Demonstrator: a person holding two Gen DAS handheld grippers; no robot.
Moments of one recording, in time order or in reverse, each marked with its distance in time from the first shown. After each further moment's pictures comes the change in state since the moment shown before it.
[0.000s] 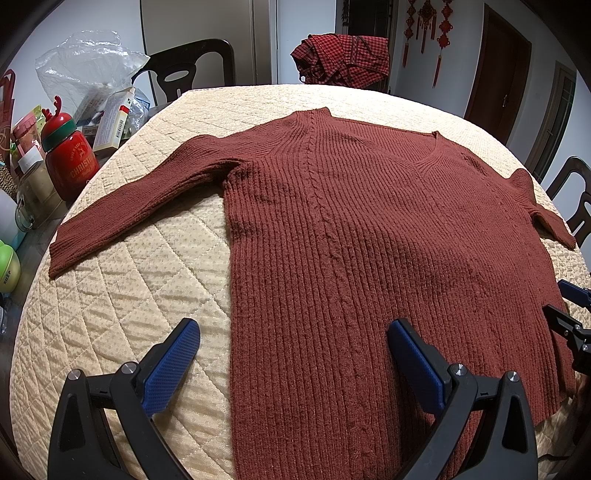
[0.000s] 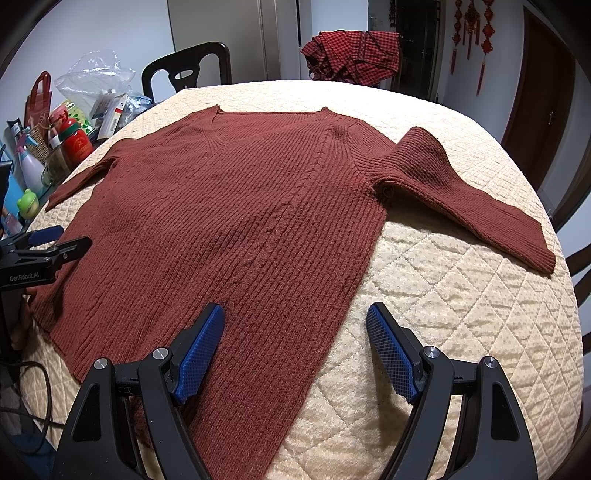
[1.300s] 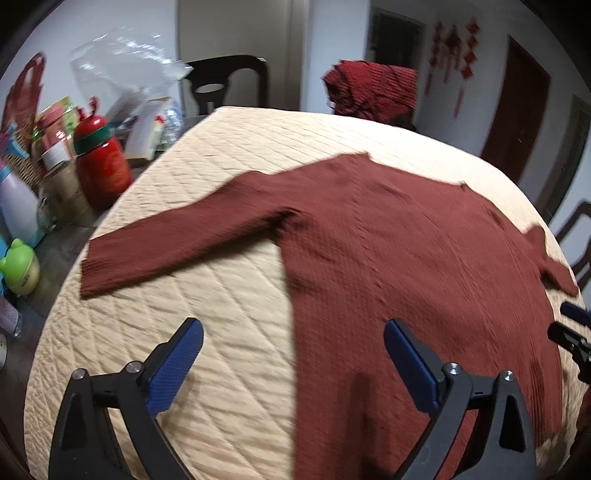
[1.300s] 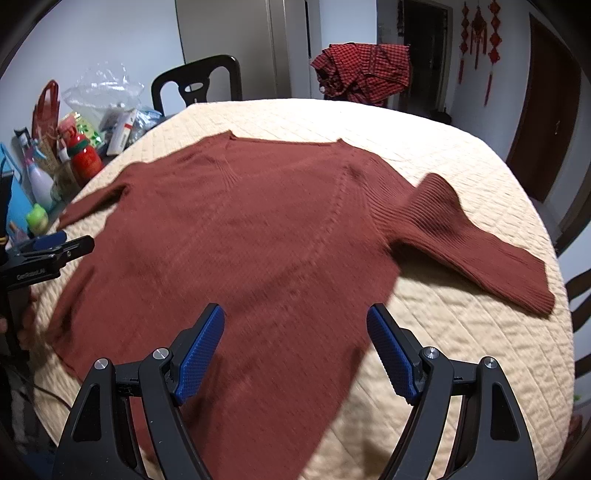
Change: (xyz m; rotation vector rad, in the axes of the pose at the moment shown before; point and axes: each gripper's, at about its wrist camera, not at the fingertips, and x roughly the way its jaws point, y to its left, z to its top) left arm -0.016 0.048 0.027 -0.114 -0.083 0.035; right arm -0.006 0.010 0.043 -0.007 -0.042 0.056
